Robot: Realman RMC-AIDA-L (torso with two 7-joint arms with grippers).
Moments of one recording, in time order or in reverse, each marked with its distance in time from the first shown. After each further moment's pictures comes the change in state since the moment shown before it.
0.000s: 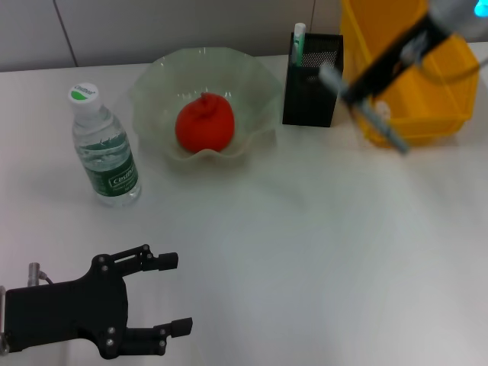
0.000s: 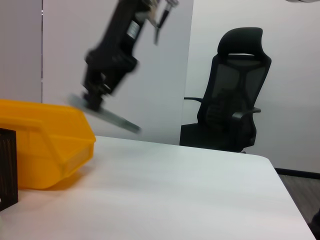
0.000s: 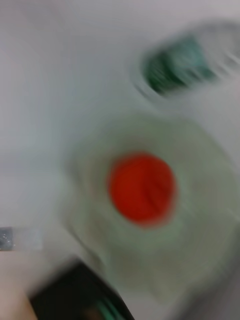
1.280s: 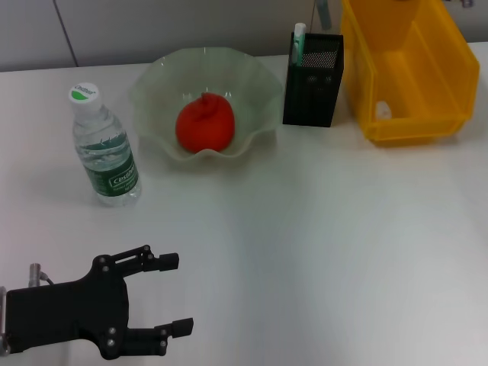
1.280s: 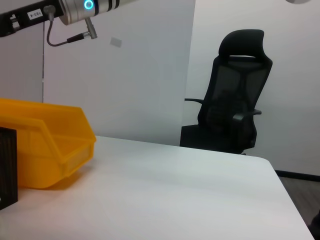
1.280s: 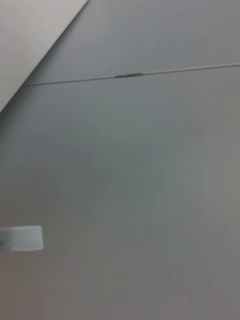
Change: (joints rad) left arm 0.001 -0.002 0.000 -0.002 -0.001 0.000 -0.005; right arm -0.008 -0.088 0.156 0.622 0.614 0.835 -0.649
